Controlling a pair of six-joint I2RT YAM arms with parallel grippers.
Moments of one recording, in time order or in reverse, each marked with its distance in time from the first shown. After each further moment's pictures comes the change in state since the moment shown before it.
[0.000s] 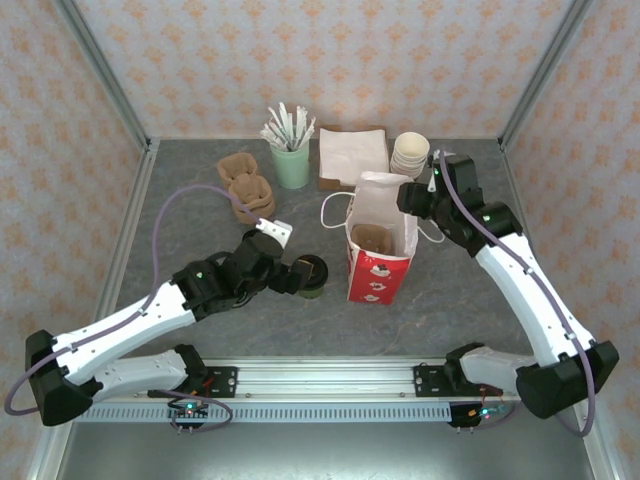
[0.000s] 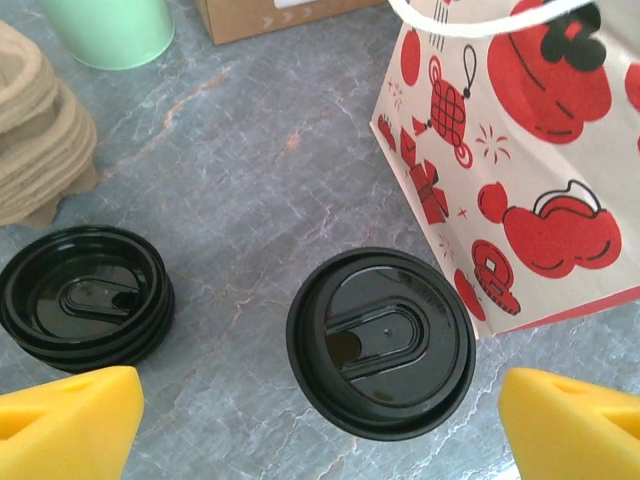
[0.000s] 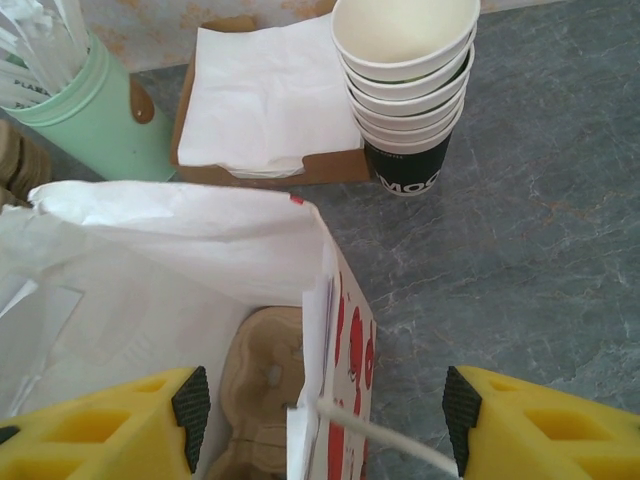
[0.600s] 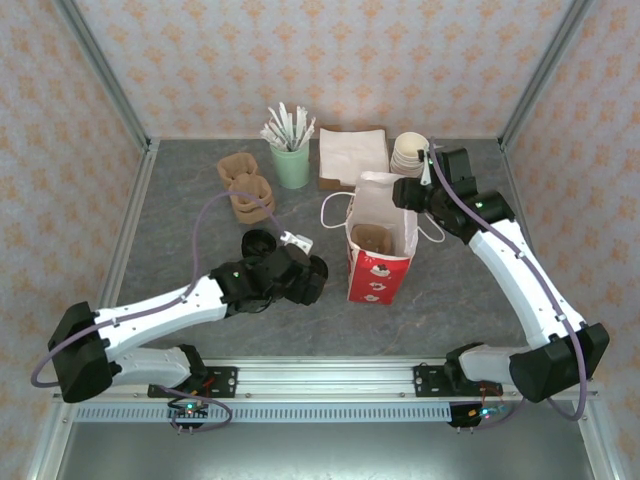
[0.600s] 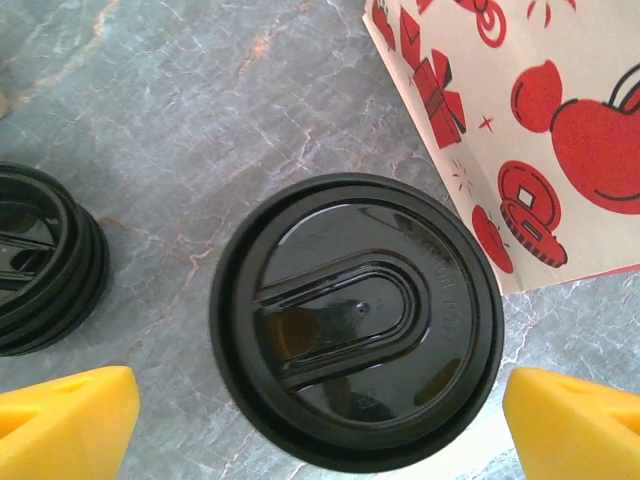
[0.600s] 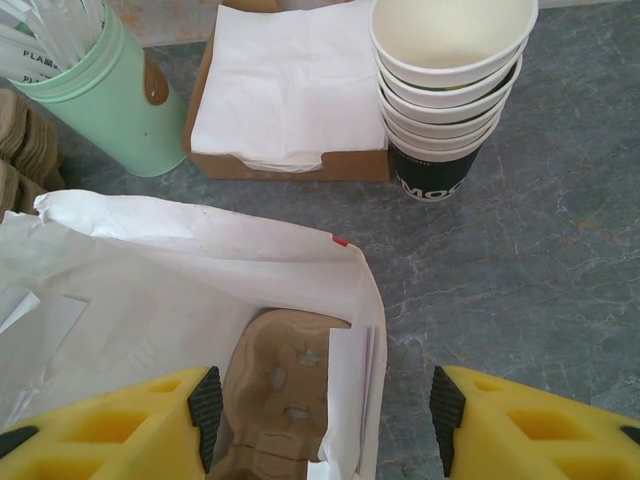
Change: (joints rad) left arm -0.053 0.193 -0.043 0.077 0.003 -0.038; right arm -0.008 0.074 0.048 0.000 -0.057 -0.059
